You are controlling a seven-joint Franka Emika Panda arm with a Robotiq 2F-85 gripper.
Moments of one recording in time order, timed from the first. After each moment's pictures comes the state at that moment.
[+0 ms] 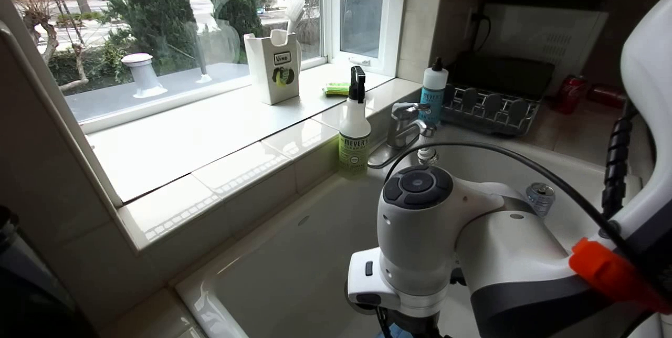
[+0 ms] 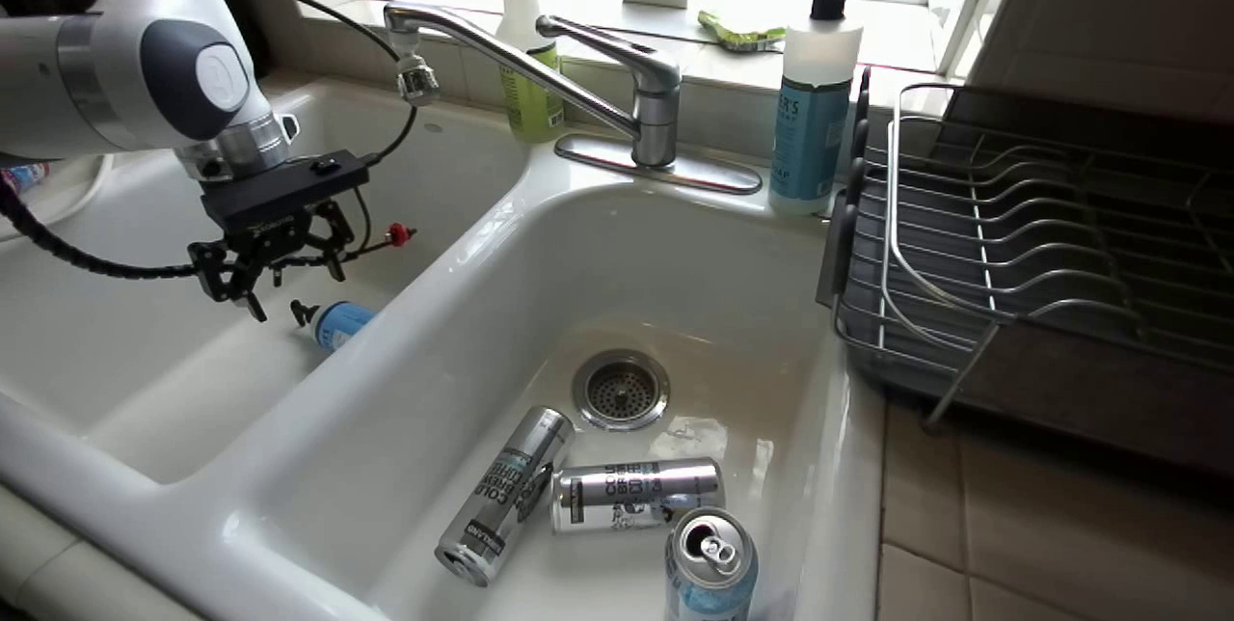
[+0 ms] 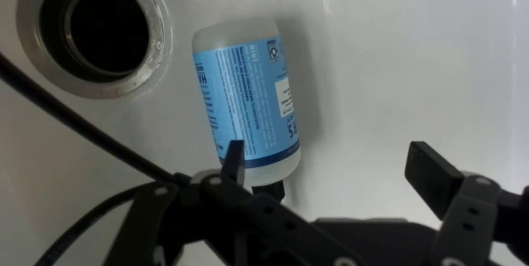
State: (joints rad) arm 0.24 0.29 0.31 -2.37 -0.21 2.53 -0.72
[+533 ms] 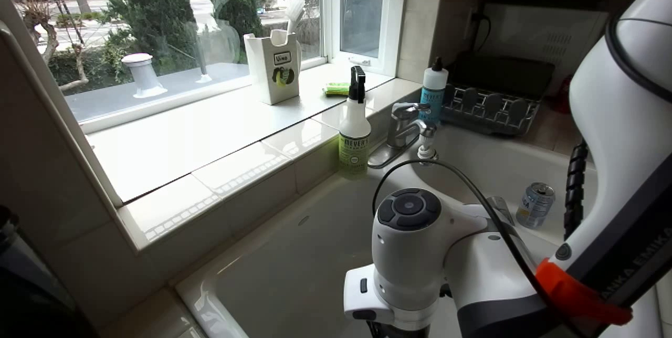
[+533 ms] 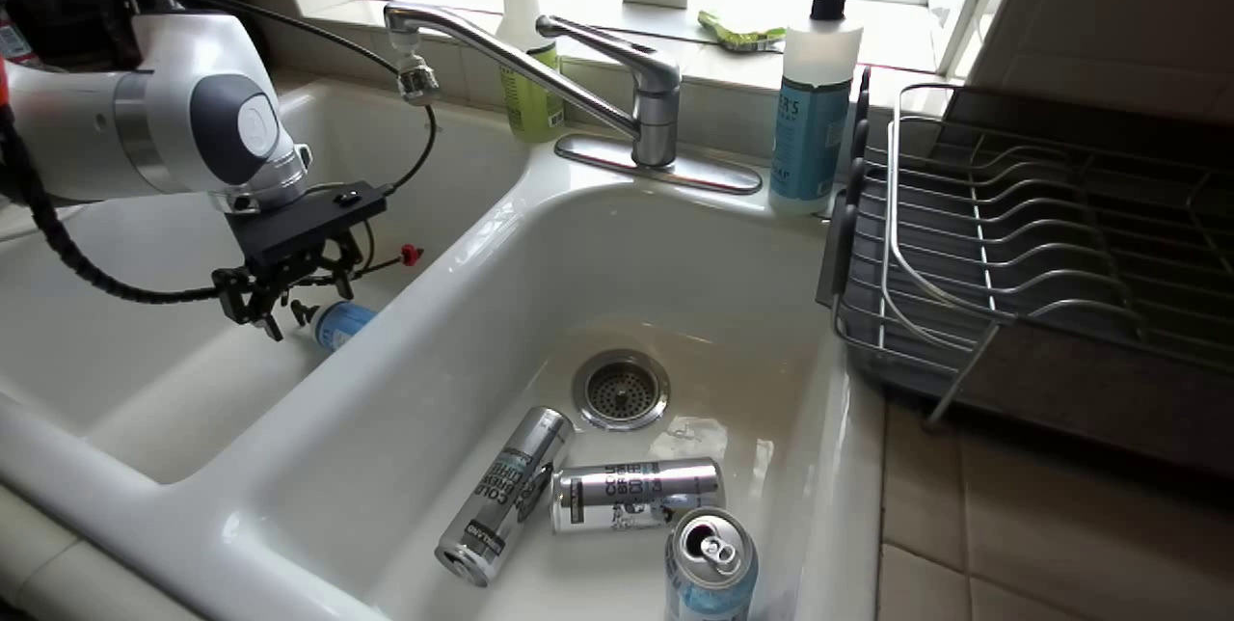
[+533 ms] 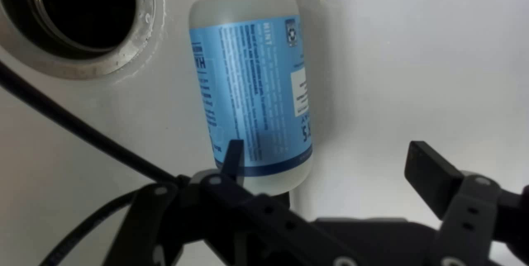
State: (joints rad) arm 0.23 0.41 0.30 -2.34 -0.24 2.63 -0.77
